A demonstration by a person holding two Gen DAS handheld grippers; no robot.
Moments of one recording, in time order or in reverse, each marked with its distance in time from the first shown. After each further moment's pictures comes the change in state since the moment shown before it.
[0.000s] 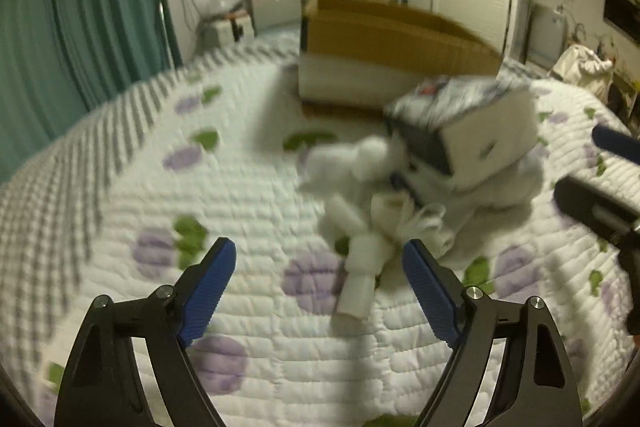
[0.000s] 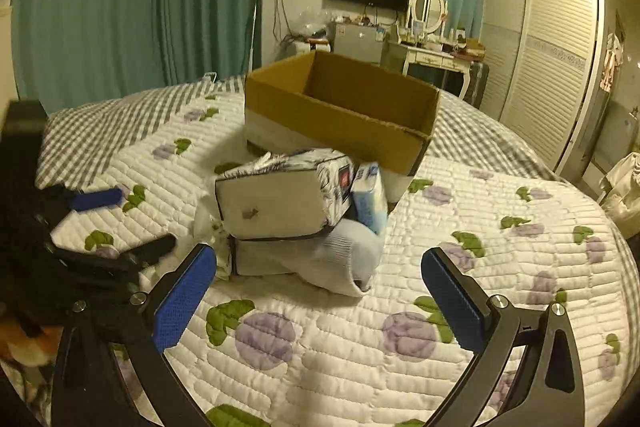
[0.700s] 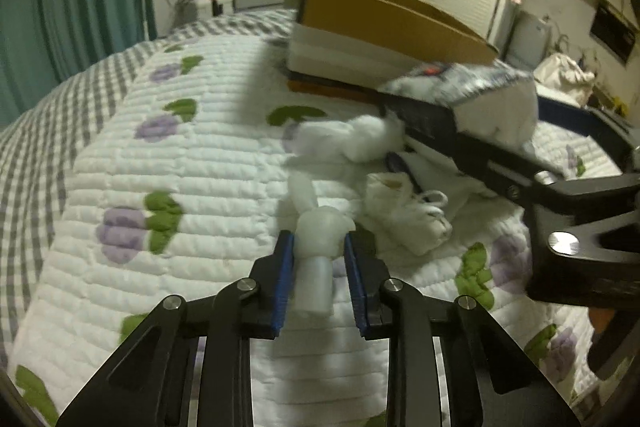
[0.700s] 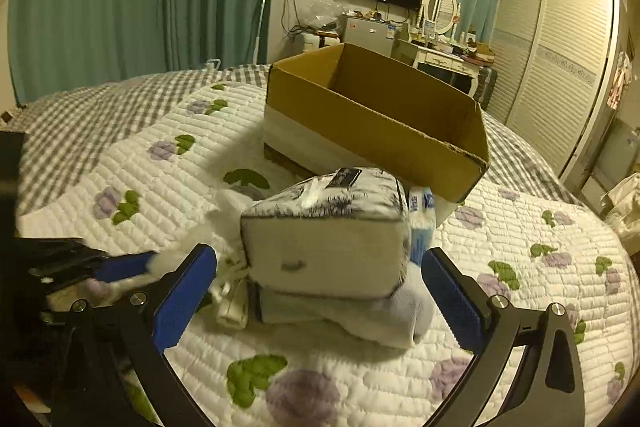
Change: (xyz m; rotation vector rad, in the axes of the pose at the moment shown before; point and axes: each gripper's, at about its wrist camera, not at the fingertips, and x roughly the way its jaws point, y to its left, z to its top) left arm -0.007 0.018 -0.004 -0.045 0.035 -0.118; right arm 0.048 0.040 0.025 -0.066 0.028 -0.030
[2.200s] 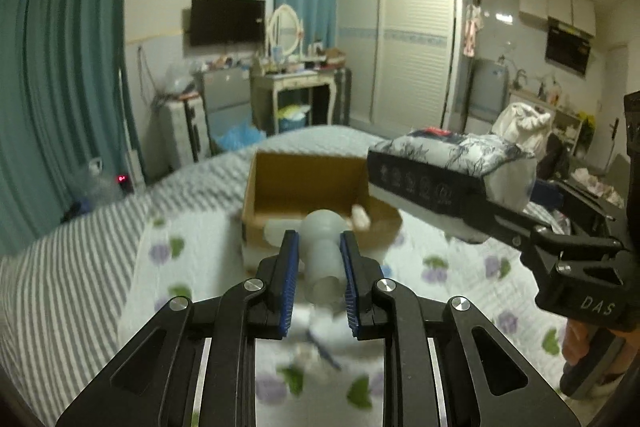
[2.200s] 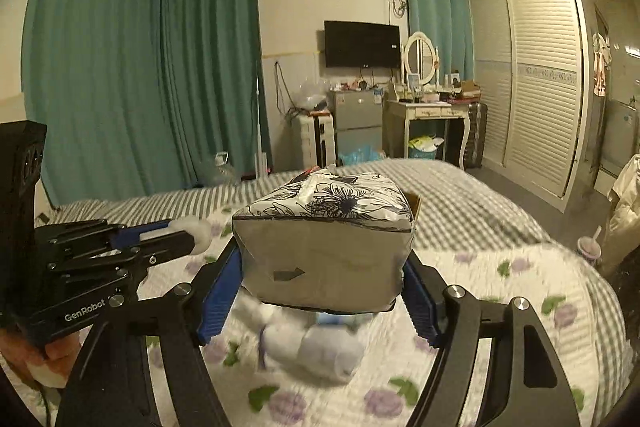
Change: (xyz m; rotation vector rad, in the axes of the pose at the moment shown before) left arm -0.111 -0.061 0.132 0.128 -0.291 -0.078; right arm -0.136 -0.086 0.062 0.171 -0.264 0.092
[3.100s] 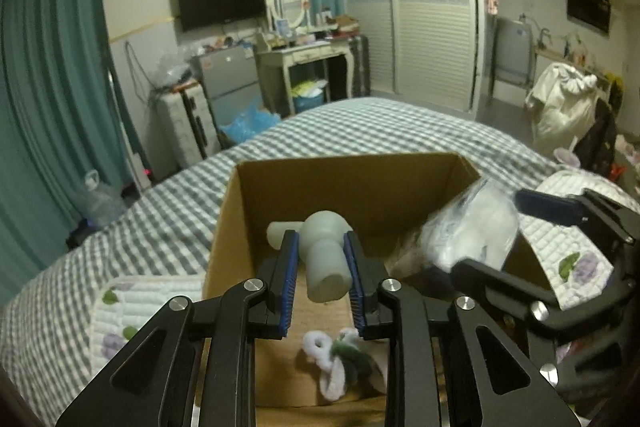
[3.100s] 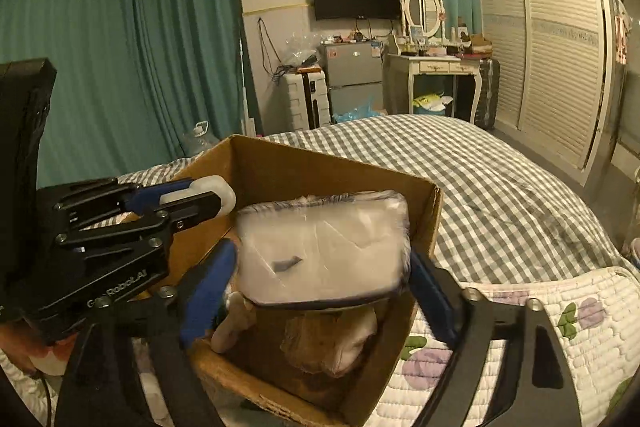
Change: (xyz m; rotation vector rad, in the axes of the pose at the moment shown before) left arm 0.214 0.023 0.031 0.078 0.092 0.095; right arm 0.228 -0.086 -0.007 0.032 0.144 0.019
